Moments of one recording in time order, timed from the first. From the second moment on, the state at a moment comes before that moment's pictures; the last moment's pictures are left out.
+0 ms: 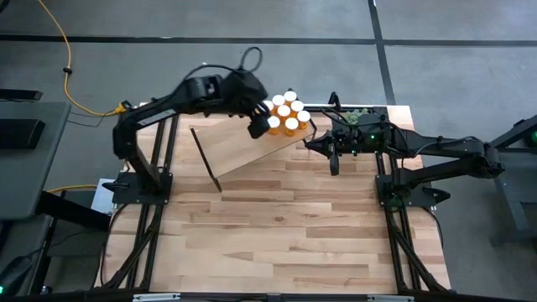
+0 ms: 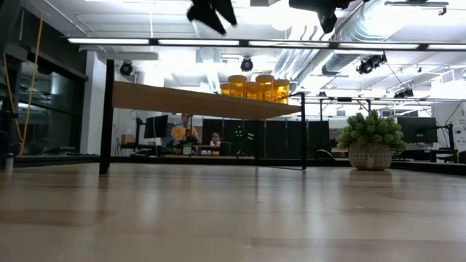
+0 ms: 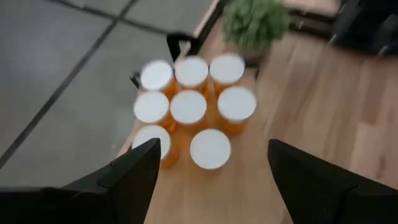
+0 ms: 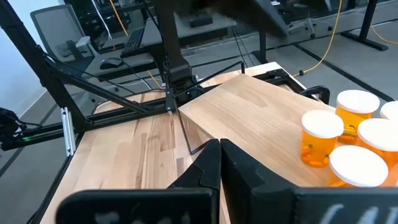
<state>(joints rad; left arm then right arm) 0.40 1.73 1.99 -1.05 -0.21 -0.03 -0.16 0.99 0.90 -0.15 -0.08 0.16</state>
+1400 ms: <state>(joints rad) 0.09 0.85 1.13 0.01 -0.12 -0.10 -0.16 0.99 0.90 -0.20 -0.08 0.18</state>
